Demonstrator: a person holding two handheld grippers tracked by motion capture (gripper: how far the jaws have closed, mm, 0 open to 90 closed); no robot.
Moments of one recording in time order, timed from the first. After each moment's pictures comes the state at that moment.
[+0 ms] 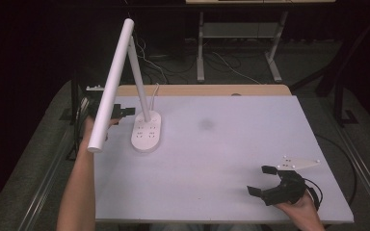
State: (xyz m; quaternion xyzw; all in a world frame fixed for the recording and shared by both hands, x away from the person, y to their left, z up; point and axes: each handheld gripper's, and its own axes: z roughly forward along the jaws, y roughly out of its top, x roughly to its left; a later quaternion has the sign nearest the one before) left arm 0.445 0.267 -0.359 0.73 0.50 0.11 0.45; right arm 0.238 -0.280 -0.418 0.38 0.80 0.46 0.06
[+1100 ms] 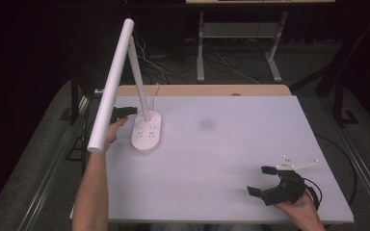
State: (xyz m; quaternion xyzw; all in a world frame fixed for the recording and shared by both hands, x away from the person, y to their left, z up) left arm 0.464 0.257 -0.391 0.72 0.53 0.09 0.44; right arm 0.240 -0.279 -0.420 0.38 0.80 0.46 0.05
